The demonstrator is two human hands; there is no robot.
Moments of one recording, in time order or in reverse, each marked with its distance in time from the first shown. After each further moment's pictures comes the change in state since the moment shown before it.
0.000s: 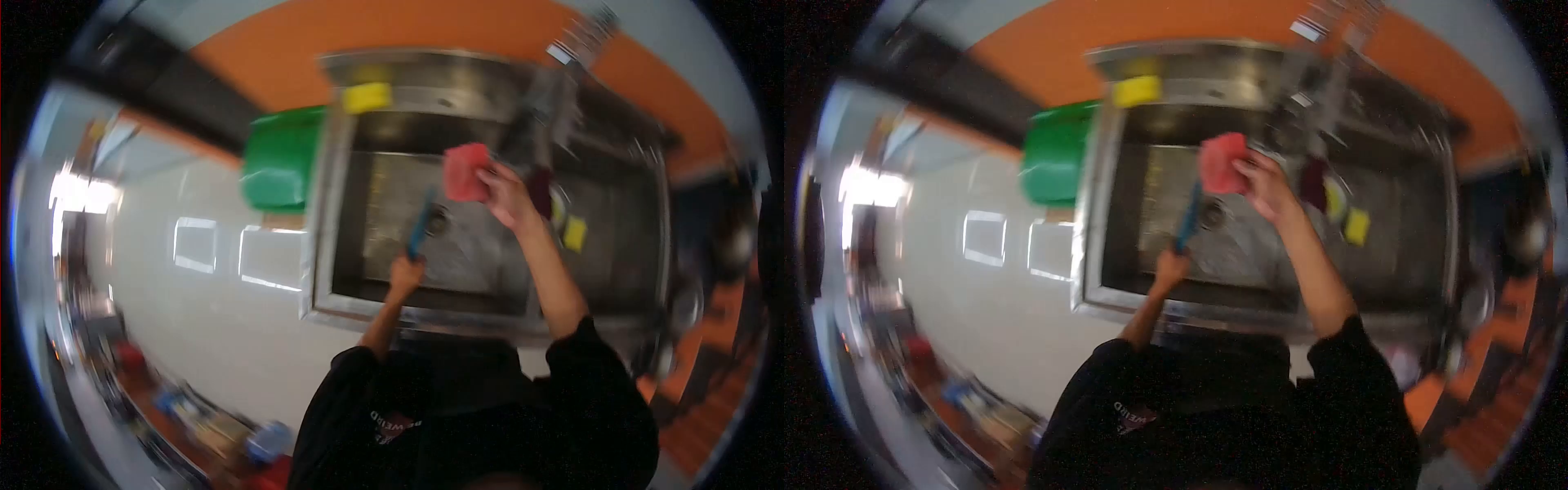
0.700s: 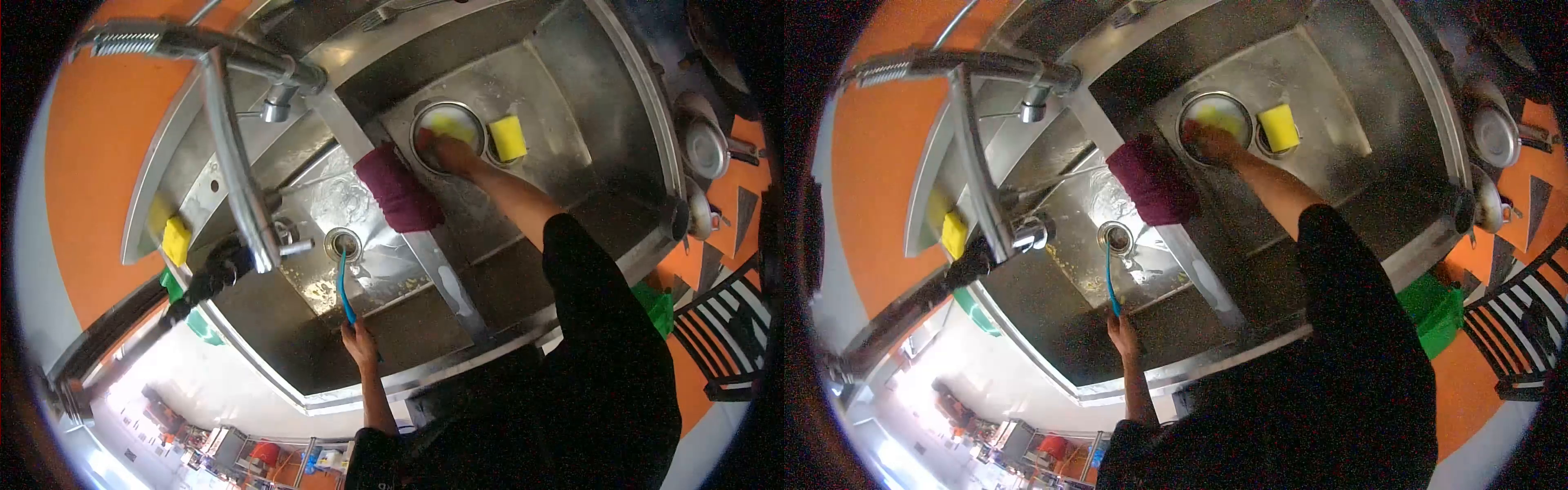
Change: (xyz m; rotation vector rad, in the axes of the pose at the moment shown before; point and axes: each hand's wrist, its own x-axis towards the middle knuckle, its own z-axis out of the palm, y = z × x) left_hand 0.018 0.021 0.103 0.109 0.148 -0.036; right_hand 0.076 0.090 -0.466 -1.574 0.379 0.031
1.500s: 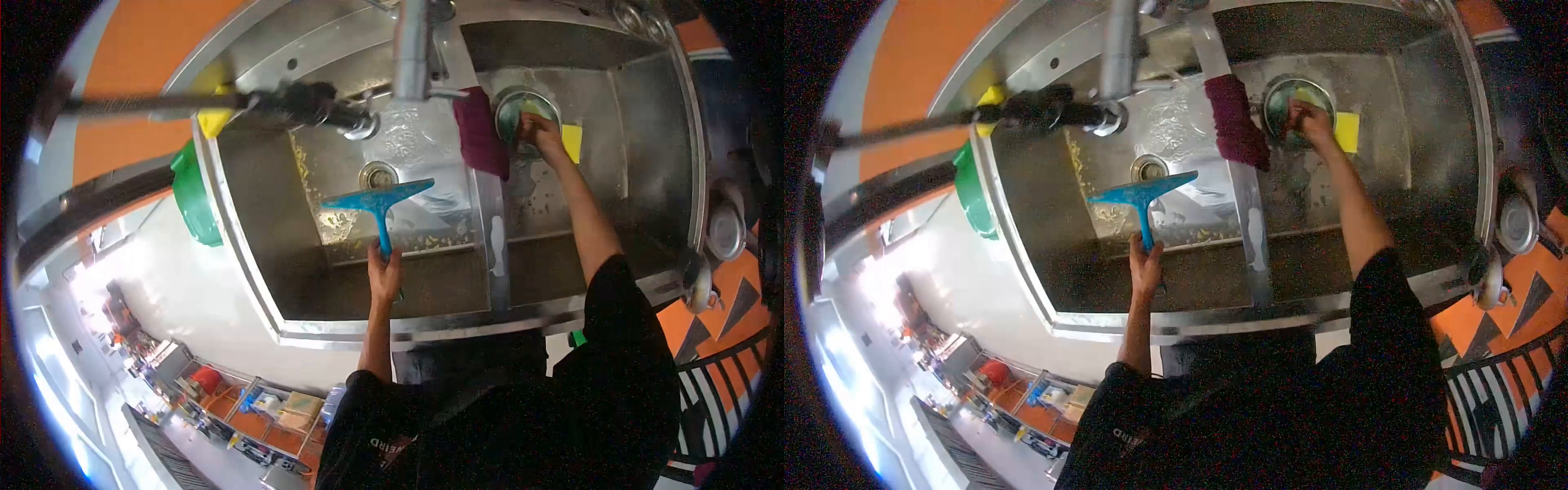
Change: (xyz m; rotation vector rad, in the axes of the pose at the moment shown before) left_hand -0.013 0.043 -0.004 -0.362 -0.191 -0.088; right_hand -0.037 0.022 -0.018 1.245 -0.020 0.132
